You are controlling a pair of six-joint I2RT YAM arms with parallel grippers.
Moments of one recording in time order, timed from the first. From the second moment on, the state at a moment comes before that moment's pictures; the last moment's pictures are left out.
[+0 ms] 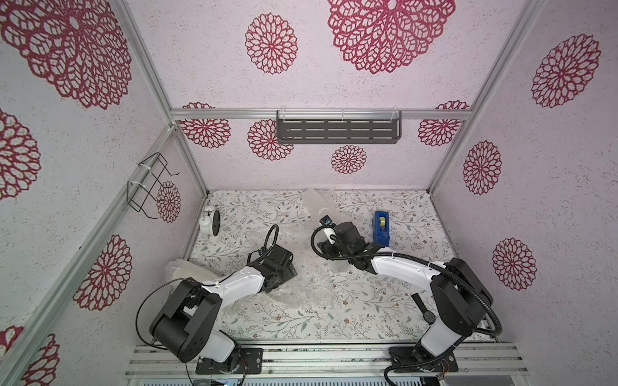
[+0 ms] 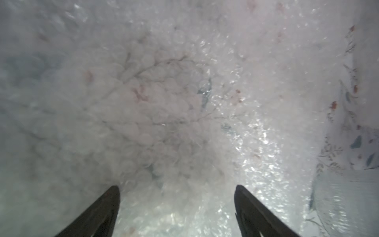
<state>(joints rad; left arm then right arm) -0.56 1.50 0.69 -0.27 -0.12 -1.06 0.75 1.64 1.05 -0.06 0.15 -0.07</state>
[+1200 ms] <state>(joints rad) -0.25 0.64 0.57 -0.67 -0.33 -0.94 1.26 1.91 1.36 -0.50 0.63 -0.48</state>
